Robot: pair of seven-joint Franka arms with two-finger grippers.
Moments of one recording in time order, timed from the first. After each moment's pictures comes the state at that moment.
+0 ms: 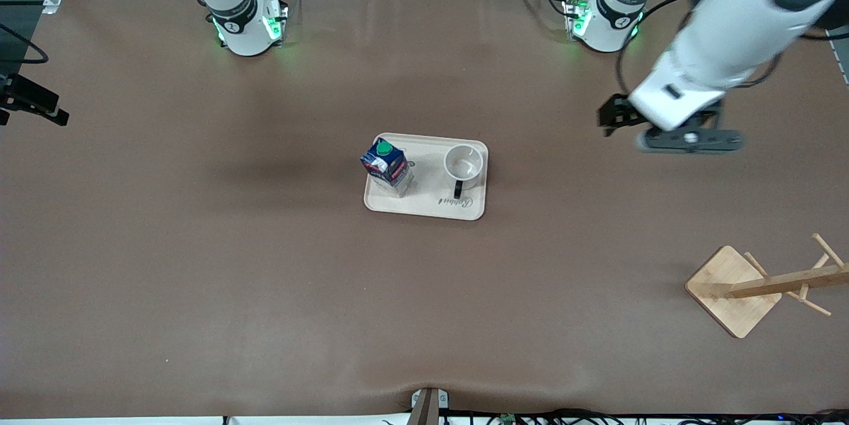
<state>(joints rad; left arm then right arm) -0.02 0.07 -0.40 -1.69 0.04 1.72 -0.34 -0.02 0.02 -0.10 -1.49 0.03 1.48 -0.08</state>
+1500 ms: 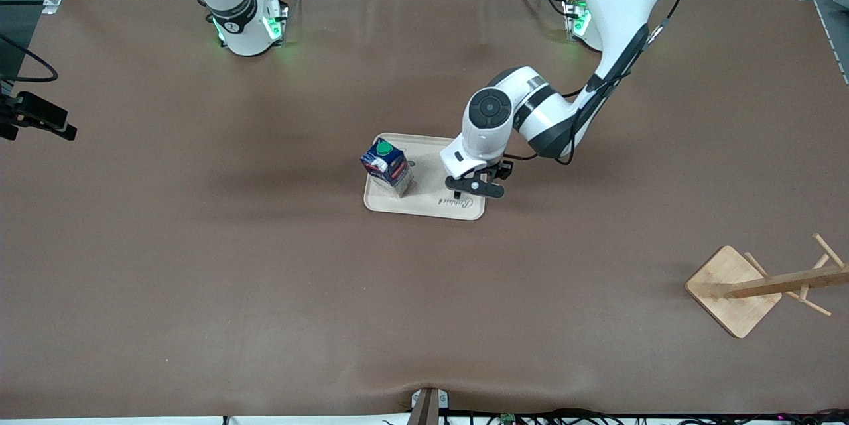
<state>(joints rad) -0.28 0.58 -0.47 -1.83 0.30 2.27 -0.66 -0.02 0.05 -0.10 -1.49 0.03 1.53 -0.08</state>
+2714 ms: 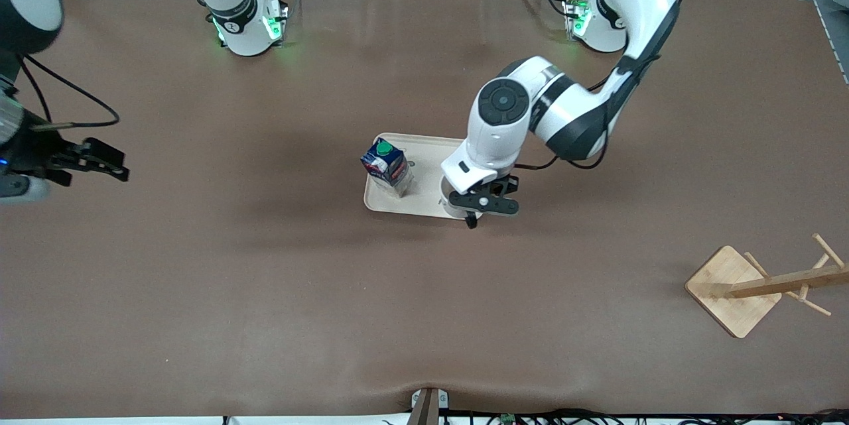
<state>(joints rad) -0.25 0.52 -0.47 -1.51 0.30 2.00 -0.59 0.09 0.18 -0.08 -1.49 0.03 1.67 -0.08</state>
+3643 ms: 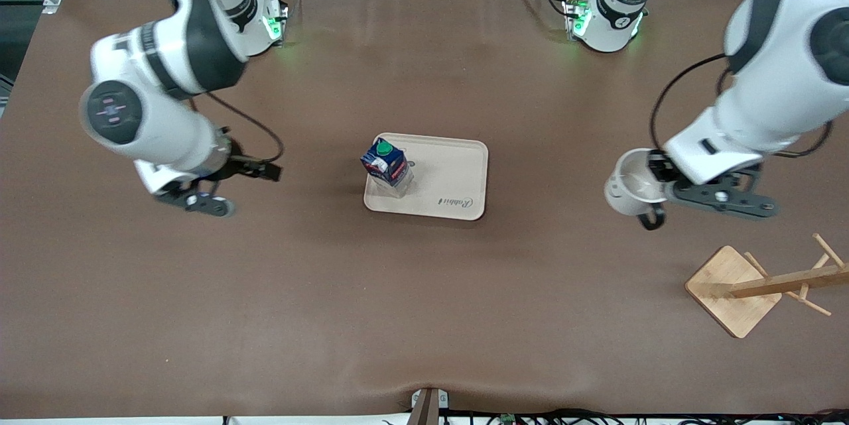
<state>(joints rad) 0.25 0.23 -0.48 -1.47 0.18 1.69 0.07 0.45 0.24 -0.07 -1.67 0.10 1.75 0.67</state>
